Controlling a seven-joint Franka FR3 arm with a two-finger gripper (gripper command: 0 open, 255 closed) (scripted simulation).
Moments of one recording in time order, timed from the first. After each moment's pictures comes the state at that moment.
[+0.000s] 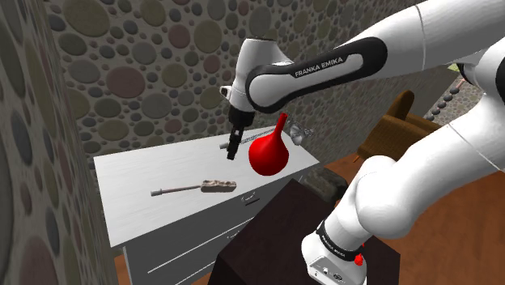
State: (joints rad) arm 0.15 -0.31 0.04 -2.56 0.04 2.22 -0.43
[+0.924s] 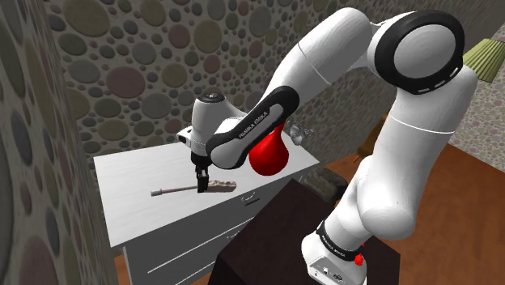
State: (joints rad) arm 0.23 0.21 0.09 -2.44 -0.15 2.65 -0.52
